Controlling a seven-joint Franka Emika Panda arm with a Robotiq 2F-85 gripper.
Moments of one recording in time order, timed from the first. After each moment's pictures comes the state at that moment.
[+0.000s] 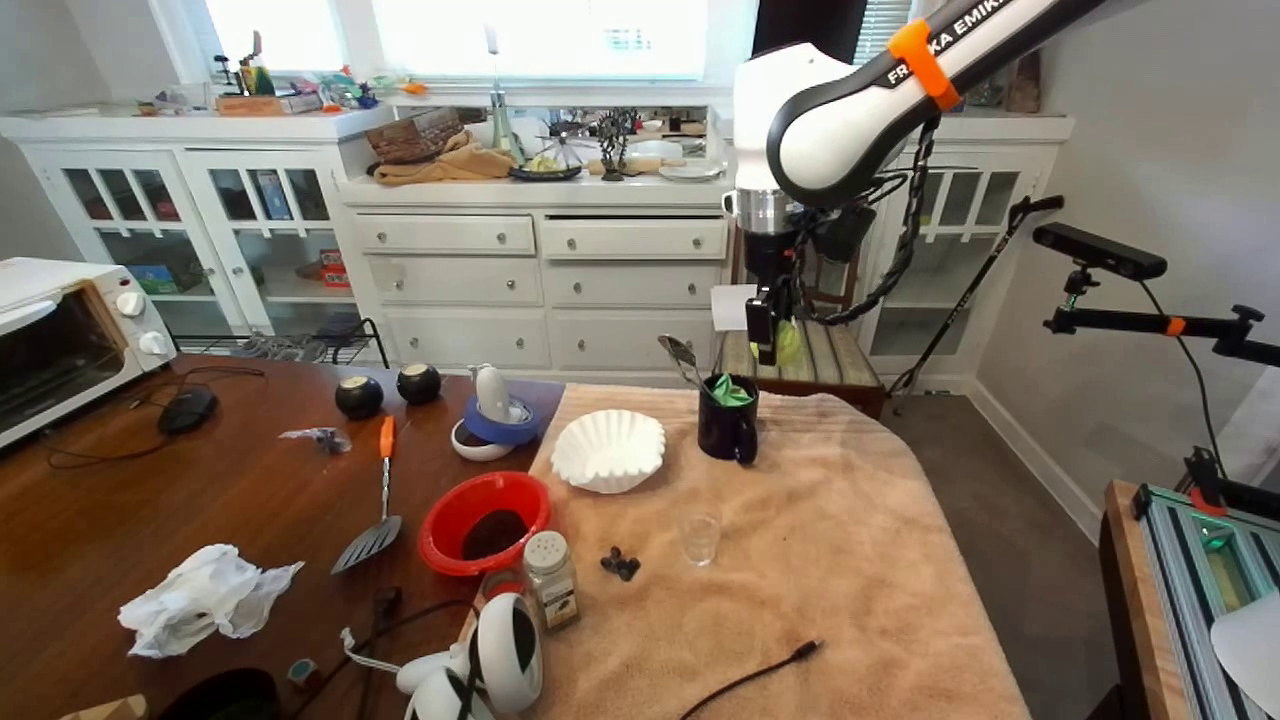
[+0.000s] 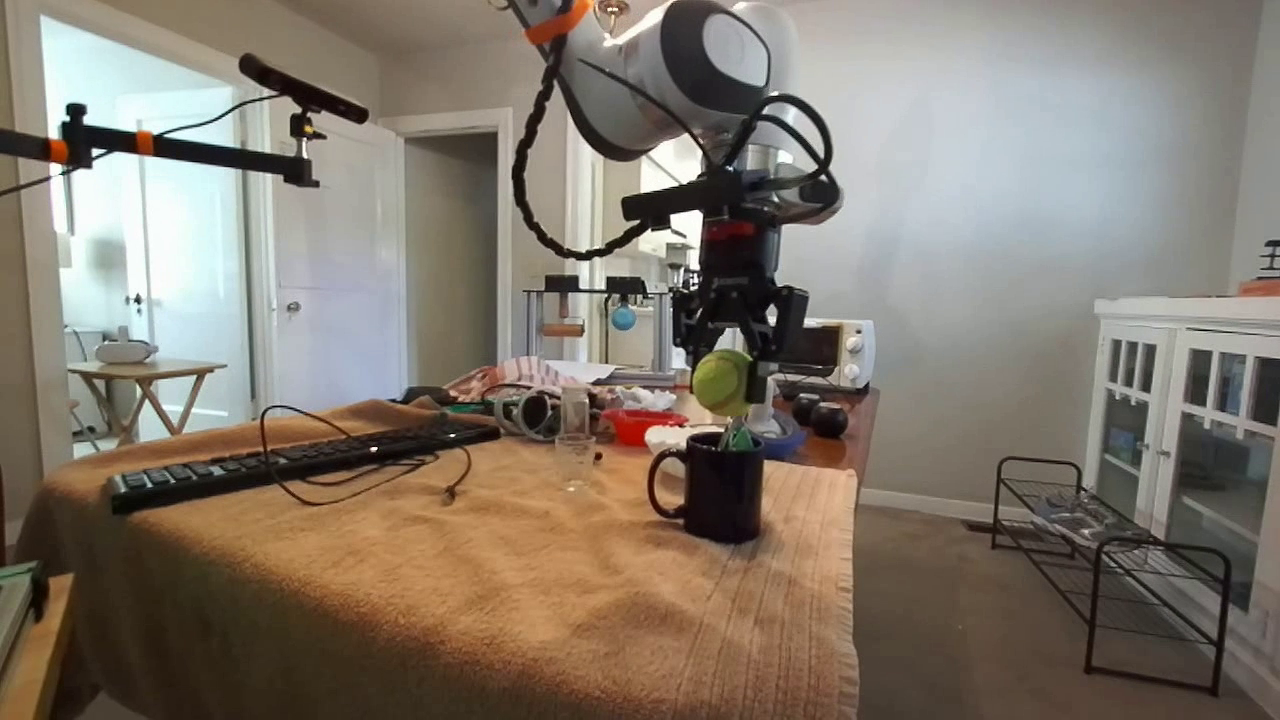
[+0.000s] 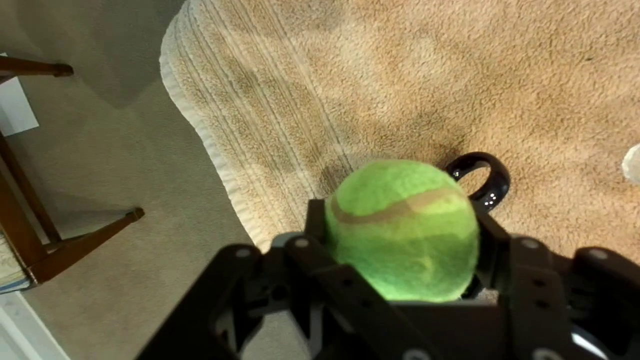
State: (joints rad) arm -0.07 0.24 -0.05 -2.04 -0.08 2.18 -0.11
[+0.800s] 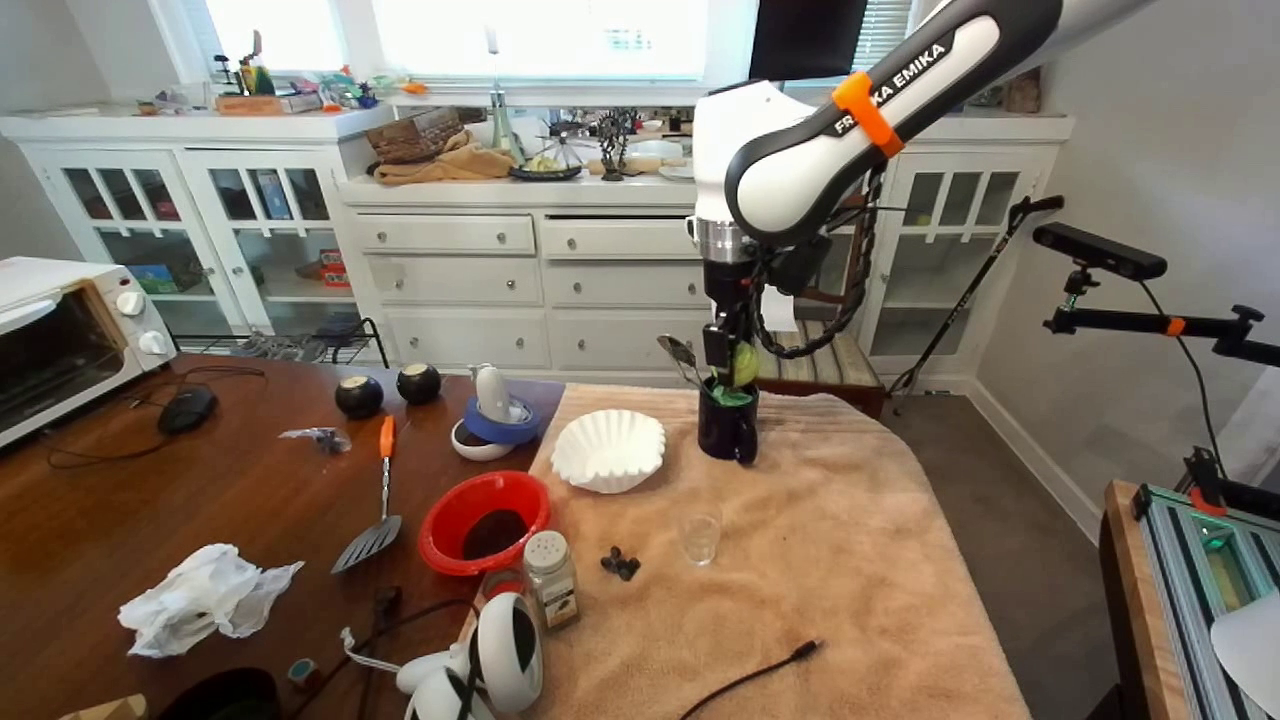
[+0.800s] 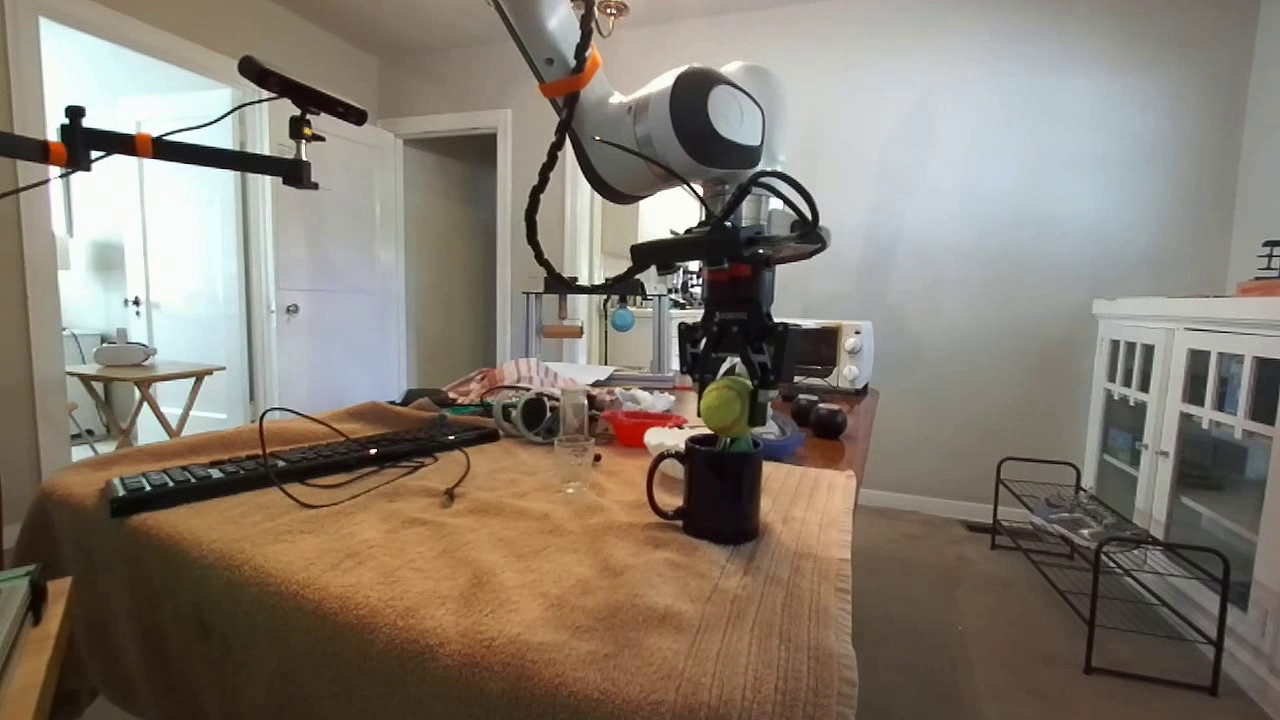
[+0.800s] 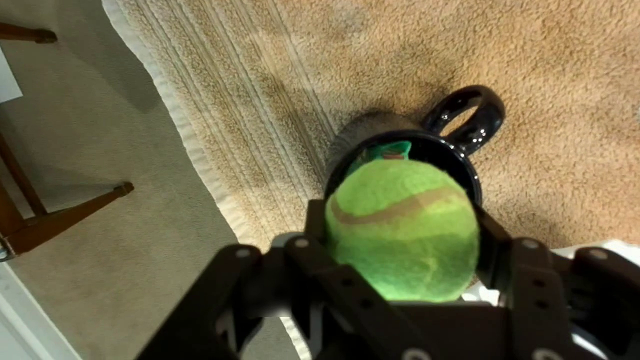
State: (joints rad) arm -0.03 0.37 -0.03 -1.94 -0.09 2.25 -0.06
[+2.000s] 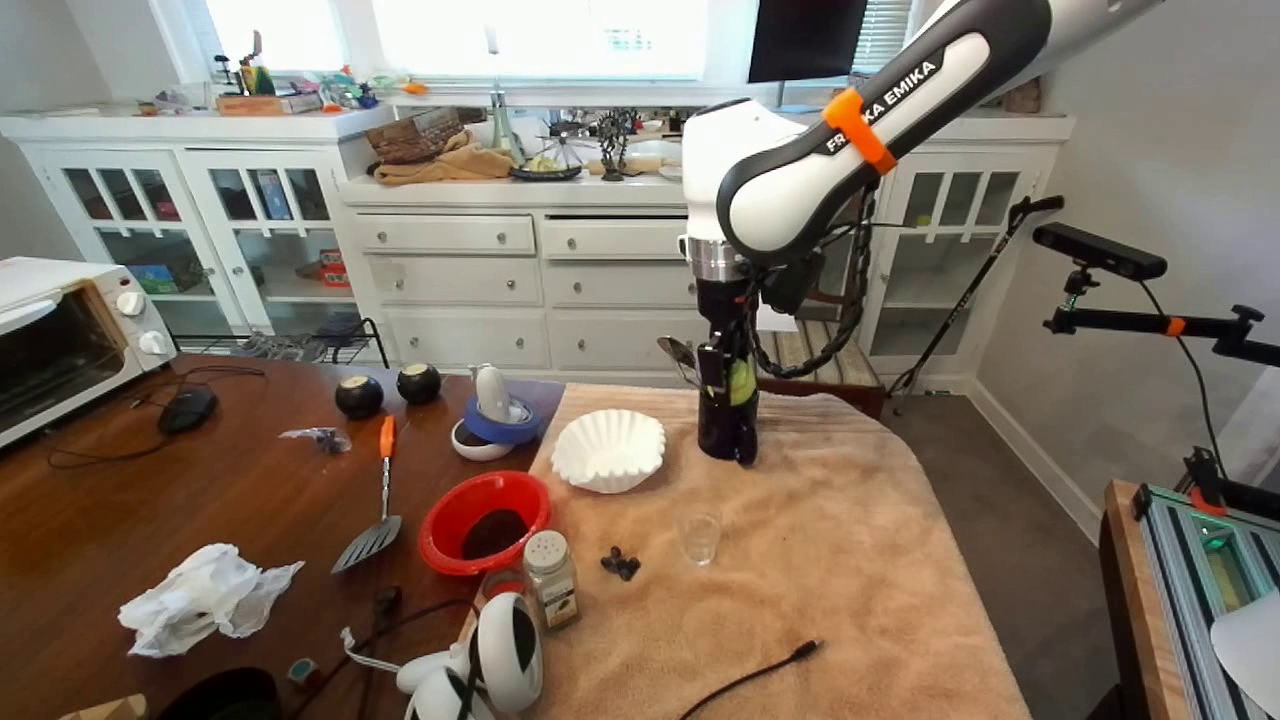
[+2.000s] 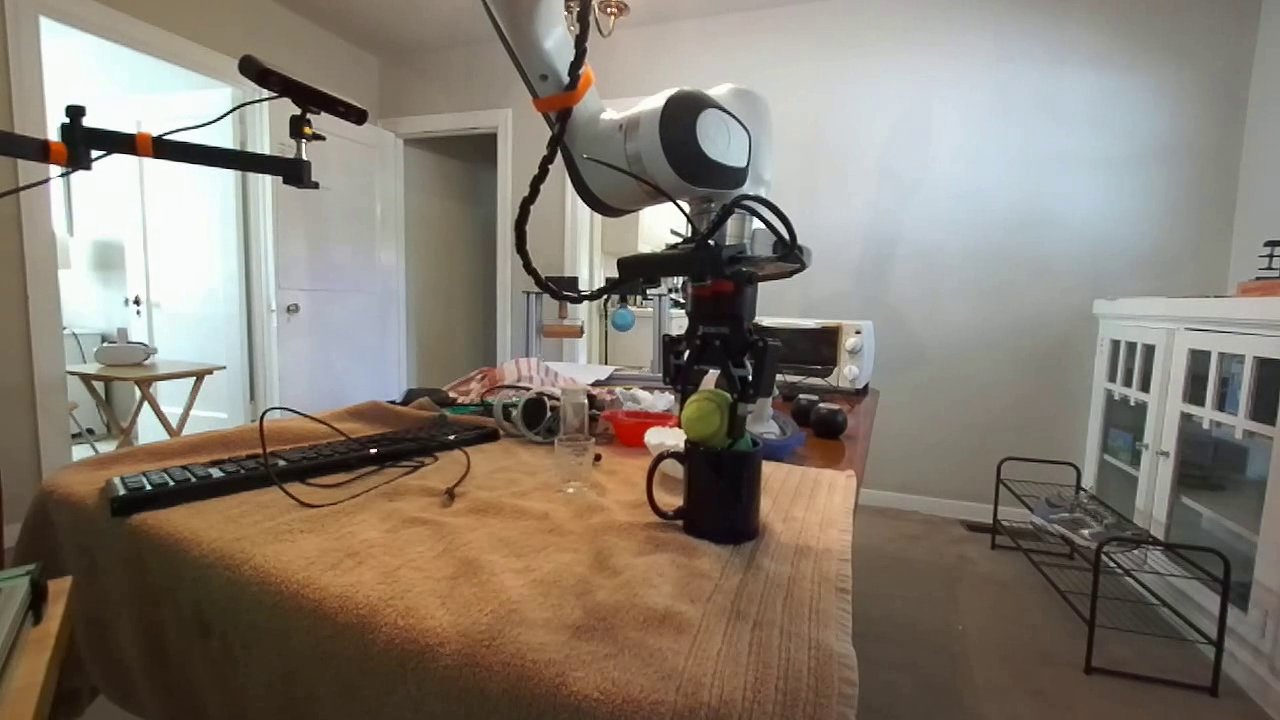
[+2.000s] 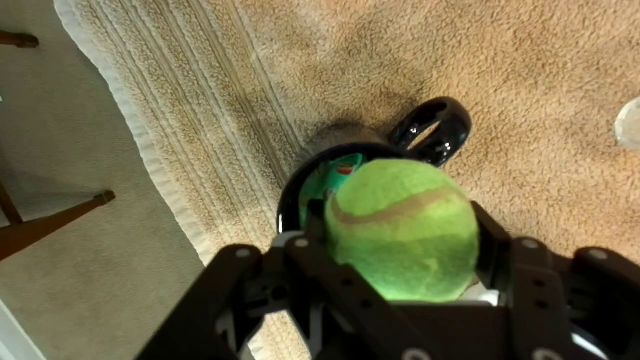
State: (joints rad) arm -0.02 0.40 -0.01 -1.94 -0.08 2.25 -0.05
